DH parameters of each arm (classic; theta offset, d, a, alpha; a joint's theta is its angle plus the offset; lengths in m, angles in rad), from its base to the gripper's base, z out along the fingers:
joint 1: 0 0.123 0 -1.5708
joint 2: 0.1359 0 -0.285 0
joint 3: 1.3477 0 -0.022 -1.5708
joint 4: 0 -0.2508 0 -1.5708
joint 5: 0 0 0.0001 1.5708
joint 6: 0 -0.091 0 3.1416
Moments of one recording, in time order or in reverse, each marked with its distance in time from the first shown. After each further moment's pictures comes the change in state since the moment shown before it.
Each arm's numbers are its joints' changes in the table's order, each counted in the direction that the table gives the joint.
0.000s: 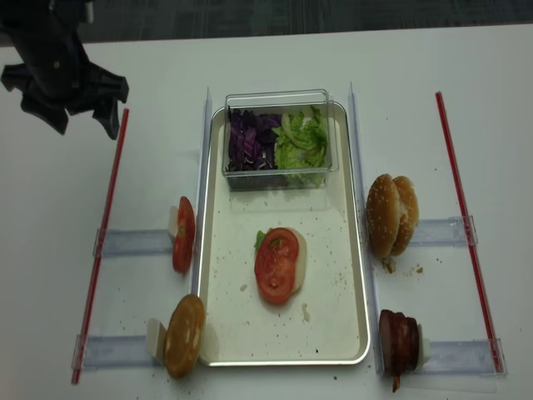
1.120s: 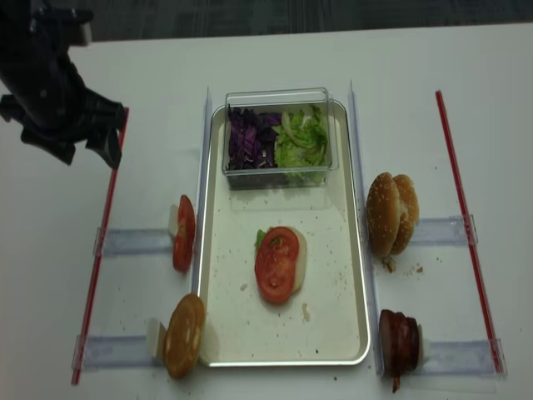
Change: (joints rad) left arm 0.007 -0.177 0.206 0.114 -0.002 -0.110; right arm 0.000 0.000 0.000 0.000 0.000 -0.004
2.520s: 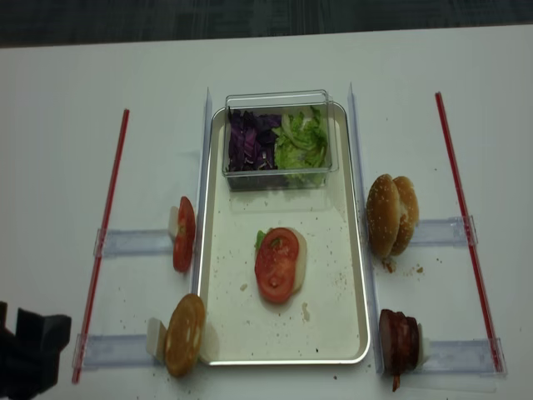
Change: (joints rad) left arm 0.001 -1.122 0.654 0.044 -0.031 0.016; right arm 0.000 0.000 0.000 0.000 0.000 0.000
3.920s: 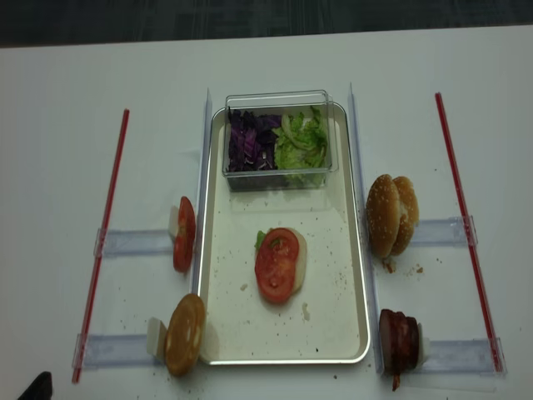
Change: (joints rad) left arm 0.002 -0.512 0.153 -0.047 -0.007 0.066; right arm 0.000 0.000 0.000 0.000 0.000 0.006
